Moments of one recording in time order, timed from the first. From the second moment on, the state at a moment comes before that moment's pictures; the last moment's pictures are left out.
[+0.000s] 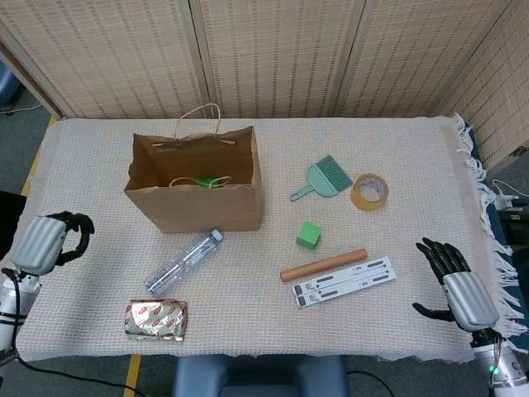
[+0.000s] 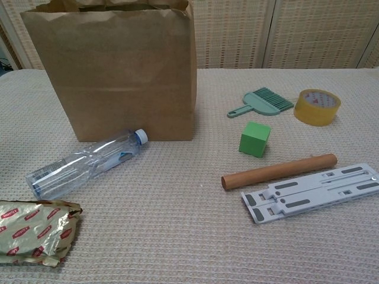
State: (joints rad) left arm -0.40 -1.12 -0.07 -1.37 1.59 1.36 -0.25; right arm 0.13 -1.09 -0.02 -1.65 -1.60 1.40 0.14
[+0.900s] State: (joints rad) left arm -0.42 -1.22 0.28 -1.10 2.16 1.46 0.03; right arm 0.13 -1.09 -0.02 -1.65 -1.60 1.40 0.15
